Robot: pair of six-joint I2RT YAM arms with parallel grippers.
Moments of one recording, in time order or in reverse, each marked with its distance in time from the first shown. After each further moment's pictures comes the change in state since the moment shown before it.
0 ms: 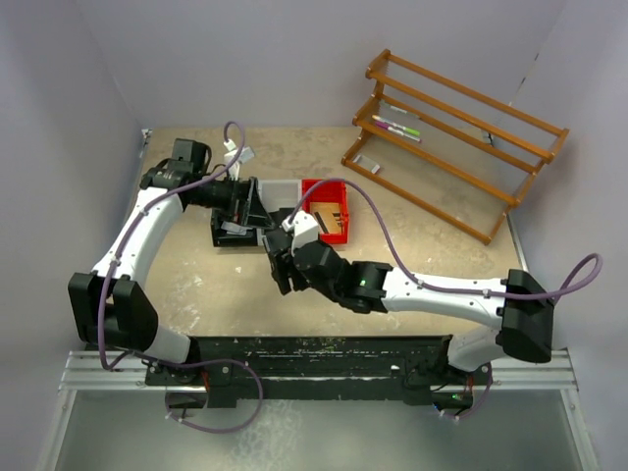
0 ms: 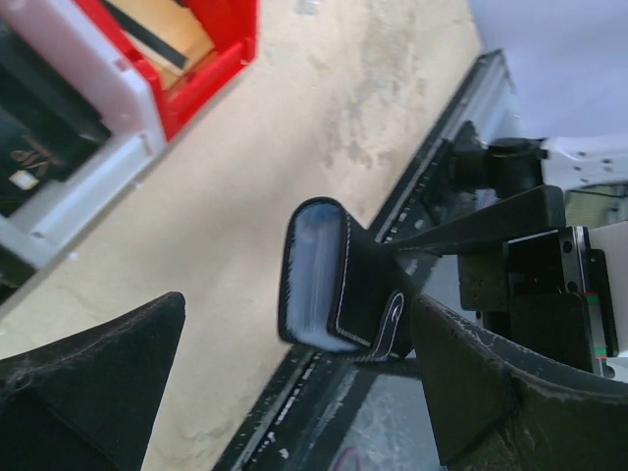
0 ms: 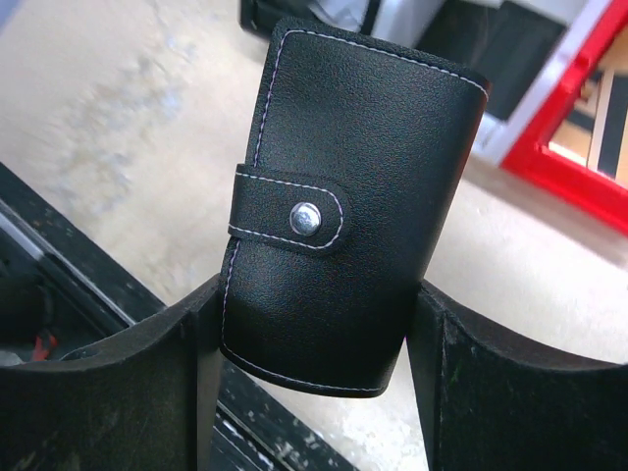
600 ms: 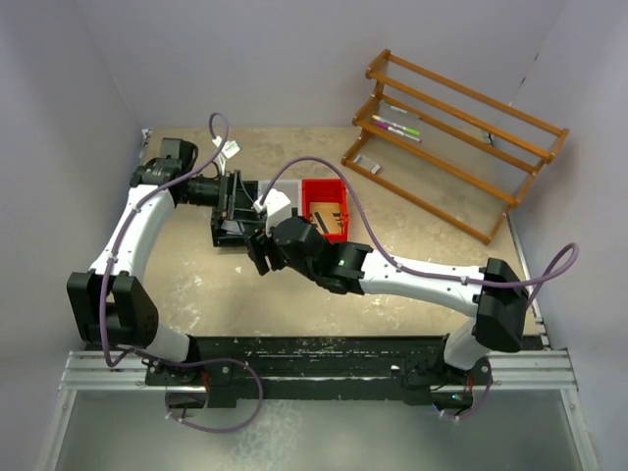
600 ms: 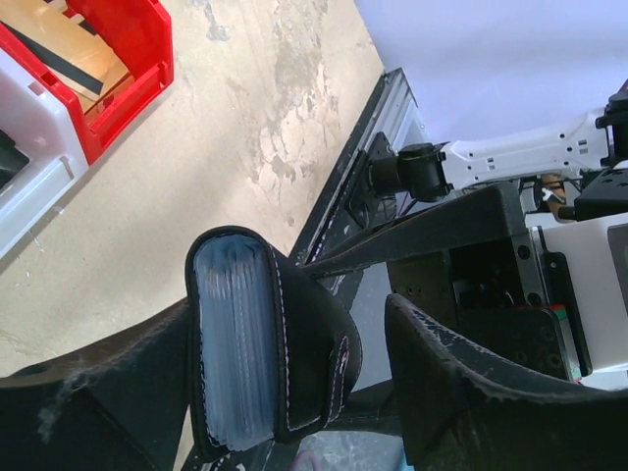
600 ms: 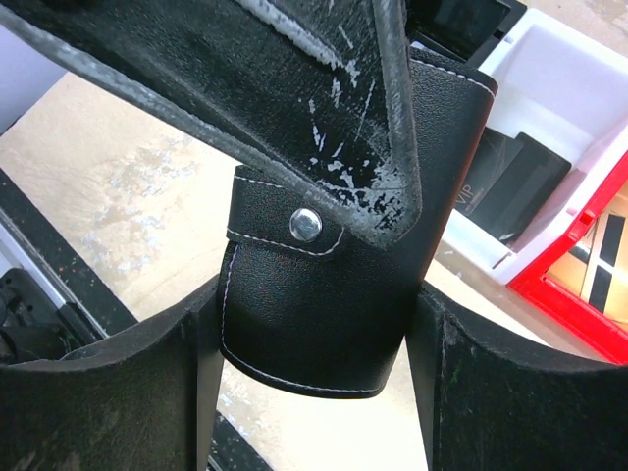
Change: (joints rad) left arm 0.070 0.013 0.018 -0.069 0.286 0.019; right arm -0.043 0.159 0.265 0.029 -0.056 -0.170
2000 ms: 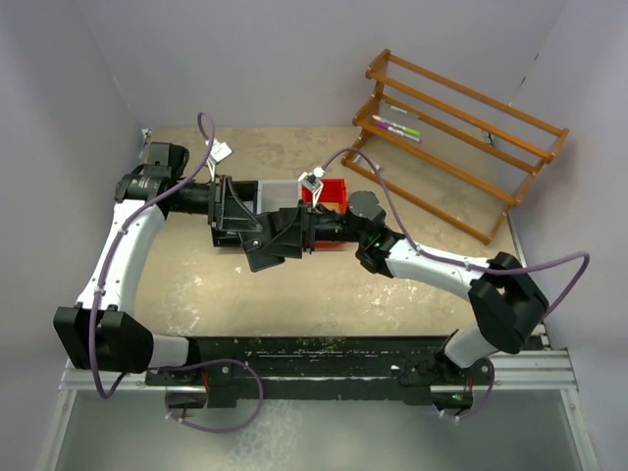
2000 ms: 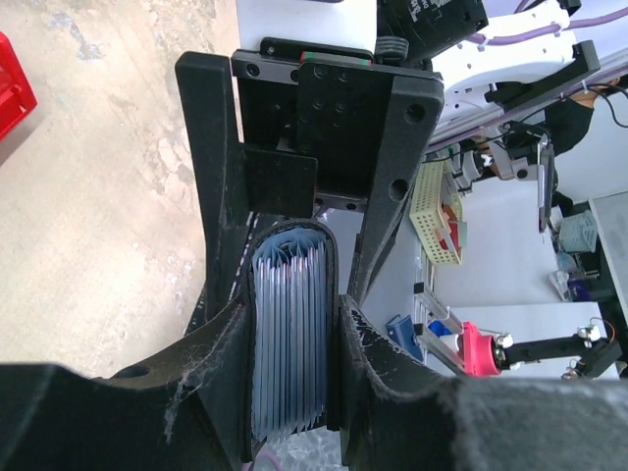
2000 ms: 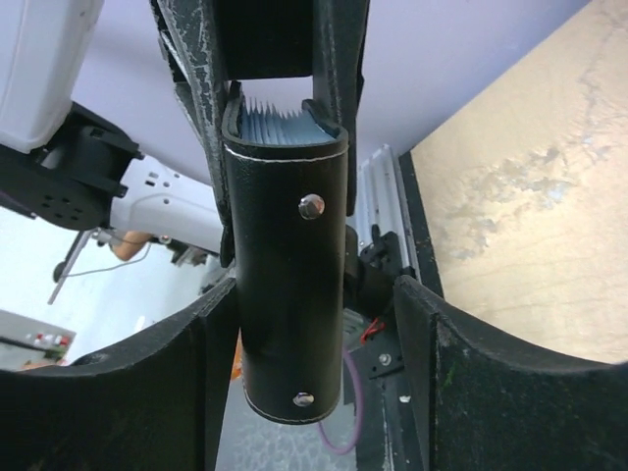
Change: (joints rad) left arm 0.000 -0.144 -0.001 -0.084 0.173 0.033; right arm -0.367 -0.071 -0.344 0.775 -1.094 0.597
